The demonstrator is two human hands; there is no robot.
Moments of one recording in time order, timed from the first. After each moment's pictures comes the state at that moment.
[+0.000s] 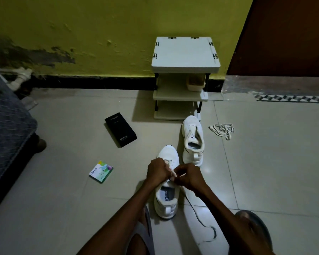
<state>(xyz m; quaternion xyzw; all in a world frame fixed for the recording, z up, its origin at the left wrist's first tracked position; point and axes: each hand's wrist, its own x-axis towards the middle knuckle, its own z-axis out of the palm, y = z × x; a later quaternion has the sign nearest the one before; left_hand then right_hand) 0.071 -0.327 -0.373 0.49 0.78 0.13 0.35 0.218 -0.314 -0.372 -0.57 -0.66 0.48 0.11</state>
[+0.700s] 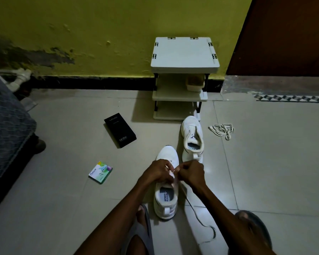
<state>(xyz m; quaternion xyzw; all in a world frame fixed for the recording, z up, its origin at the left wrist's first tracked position) 0.060 -0.322 -0.361 0.54 0.71 0.10 0.44 0.216 -0.313 -0.362 -0.62 -0.61 0.44 0.20</state>
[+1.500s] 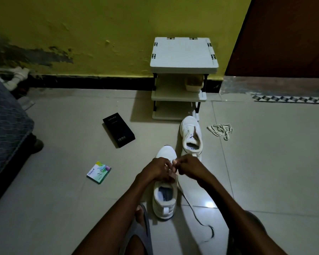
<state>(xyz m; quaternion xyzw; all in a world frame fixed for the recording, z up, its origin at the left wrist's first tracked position) 0.056 -0.319 -0.360 0.60 0.68 0.07 0.42 0.218 -0.301 -0.311 -0.52 -0.68 0.50 0.09</state>
